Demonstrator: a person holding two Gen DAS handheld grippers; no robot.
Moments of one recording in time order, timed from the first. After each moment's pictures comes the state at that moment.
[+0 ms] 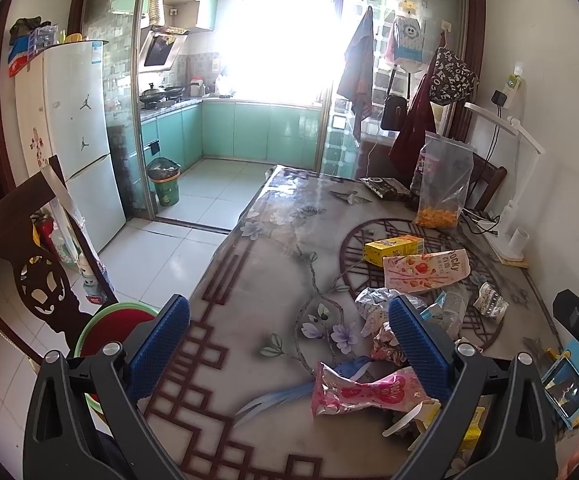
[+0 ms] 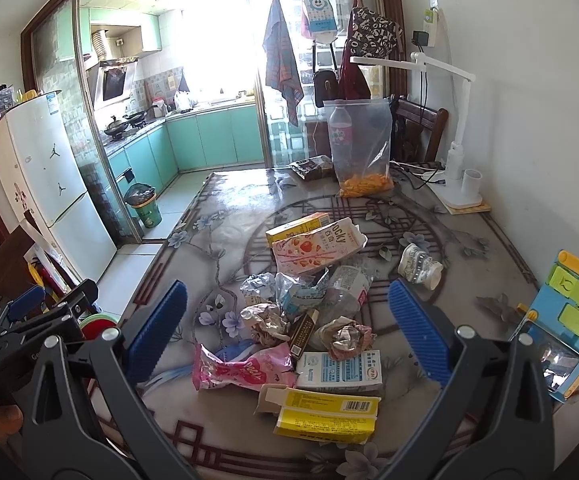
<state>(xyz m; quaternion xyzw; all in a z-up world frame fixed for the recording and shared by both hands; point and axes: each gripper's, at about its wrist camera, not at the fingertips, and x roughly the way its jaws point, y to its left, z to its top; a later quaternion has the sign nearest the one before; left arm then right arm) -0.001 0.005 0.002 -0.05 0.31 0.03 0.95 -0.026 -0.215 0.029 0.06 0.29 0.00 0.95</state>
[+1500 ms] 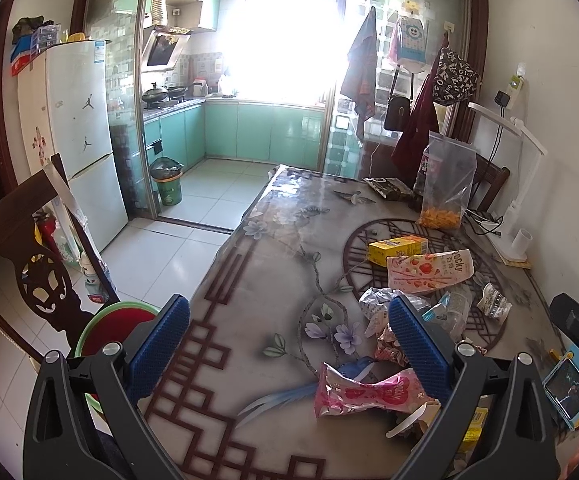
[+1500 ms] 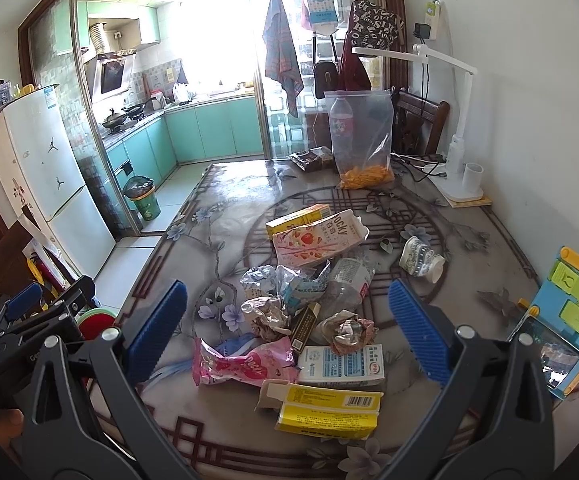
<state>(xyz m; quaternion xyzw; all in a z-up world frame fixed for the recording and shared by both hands) -0.003 0.011 -0.002 -0.06 0.30 0.04 0.95 -0.022 -0.212 0.026 0.06 0.31 0.00 0.95</state>
